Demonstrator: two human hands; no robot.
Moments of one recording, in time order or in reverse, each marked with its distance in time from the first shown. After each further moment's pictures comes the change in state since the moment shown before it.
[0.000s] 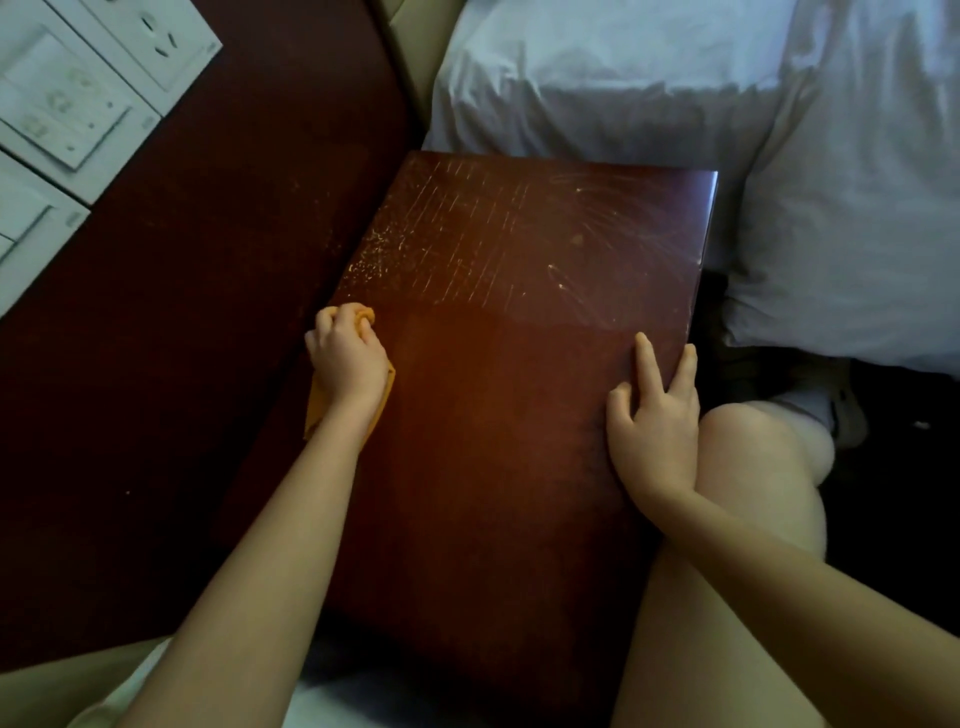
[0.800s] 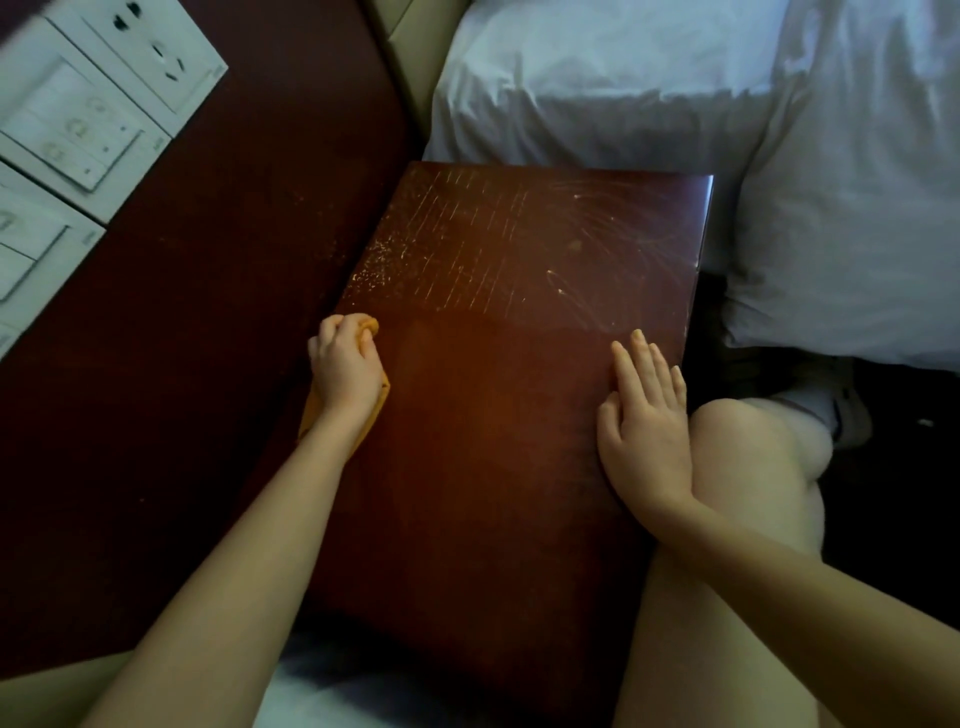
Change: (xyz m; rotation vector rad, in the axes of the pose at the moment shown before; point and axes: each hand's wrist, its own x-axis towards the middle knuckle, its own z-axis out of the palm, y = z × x) left_hand 0.003 -0.012 -0.008 -0.011 -0.080 0.115; right_hand -0.006 -0.001 -0.003 -0.120 -0.009 -0.322
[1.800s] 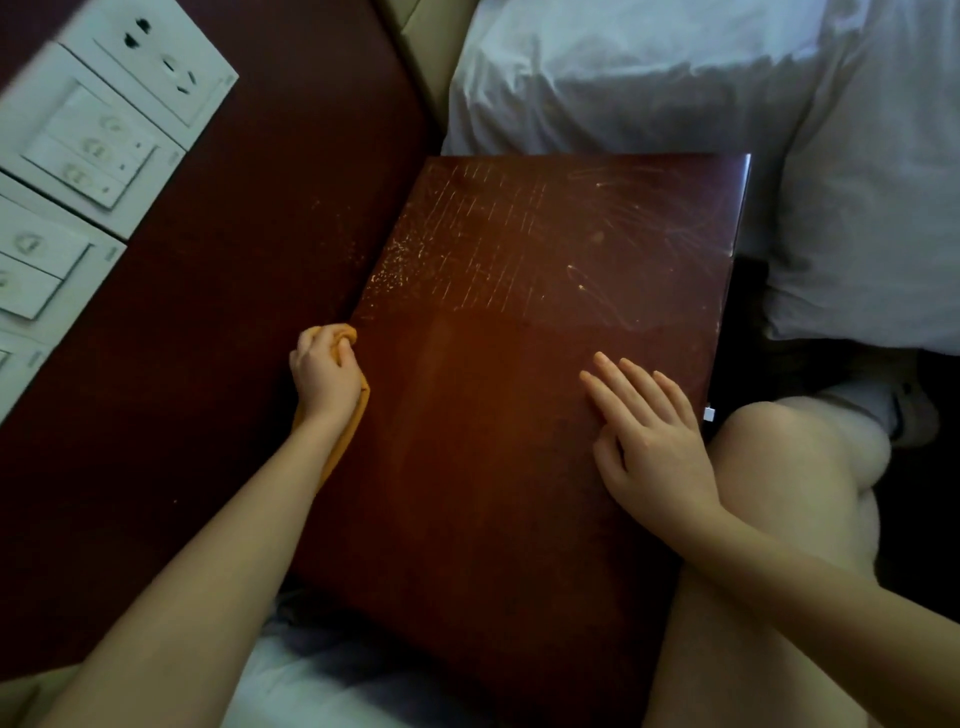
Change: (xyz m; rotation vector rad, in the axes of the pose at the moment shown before) left_hand 0.015 -0.036 -0.016 0.005 0.040 -0.063; right_hand -0.007 -0.004 -0.006 -0.104 -0.056 -0.345
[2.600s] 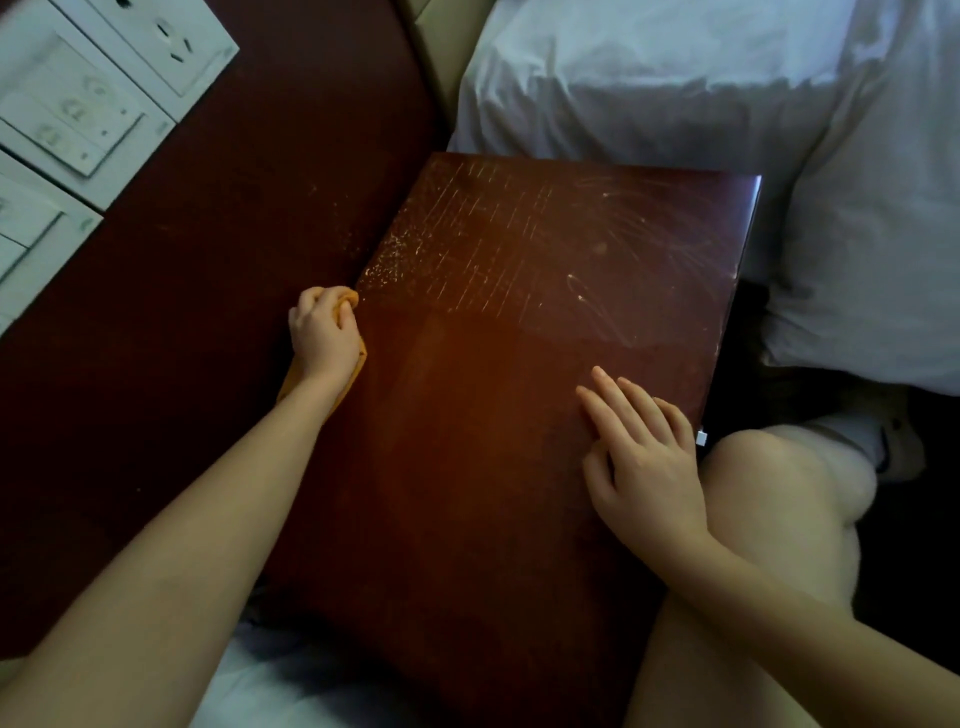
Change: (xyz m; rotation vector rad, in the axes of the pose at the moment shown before) left_hand 0.030 0.016 0.017 0.031 0.029 0.023; right_hand 0.002 0.002 0.004 0.004 0.027 0.037
